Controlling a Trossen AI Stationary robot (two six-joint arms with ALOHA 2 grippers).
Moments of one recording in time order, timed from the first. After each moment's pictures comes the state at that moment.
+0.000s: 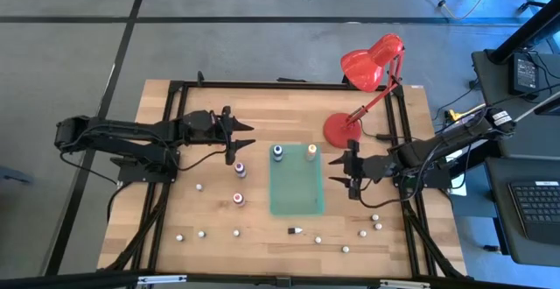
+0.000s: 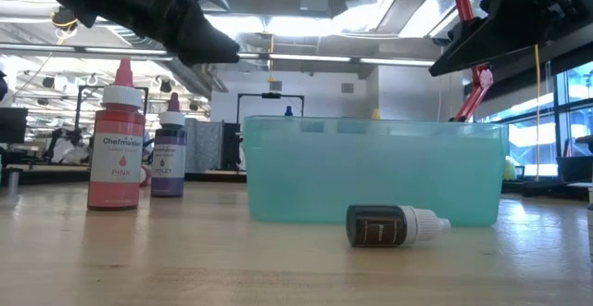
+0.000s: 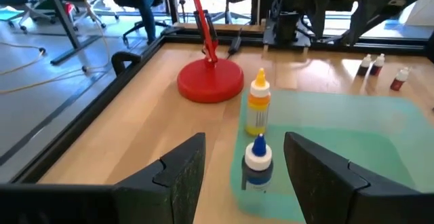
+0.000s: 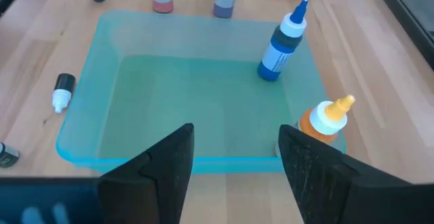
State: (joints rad) left arm 0.17 0.99 0.49 0.20 -0.04 0.00; right arm 0.36 1.00 0.57 -0.21 0.37 0.12
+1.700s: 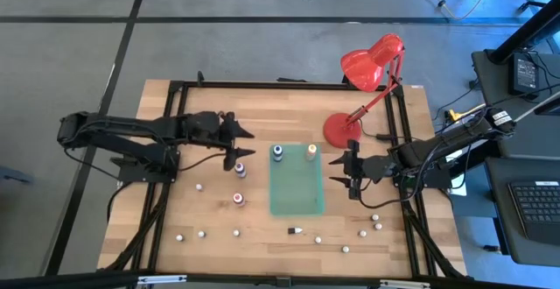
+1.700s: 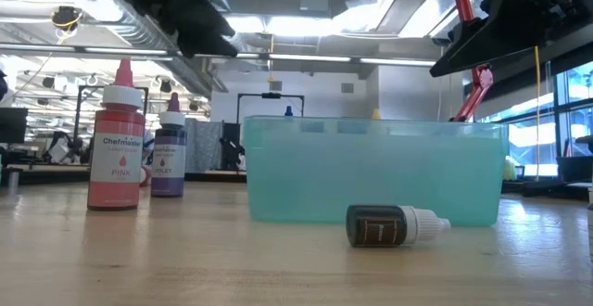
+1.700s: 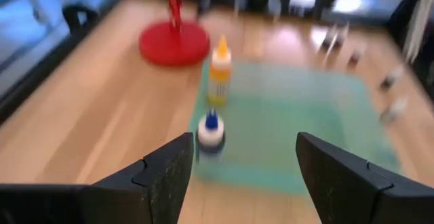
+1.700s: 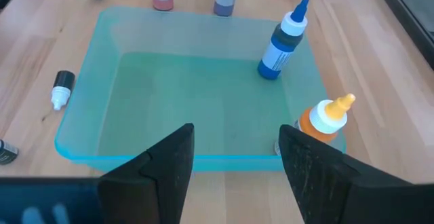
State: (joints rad) left arm 0.09 1.04 0.71 -0.17 -0.01 -0.12; right arm 0.36 1.00 0.57 -0.21 0.37 0.12
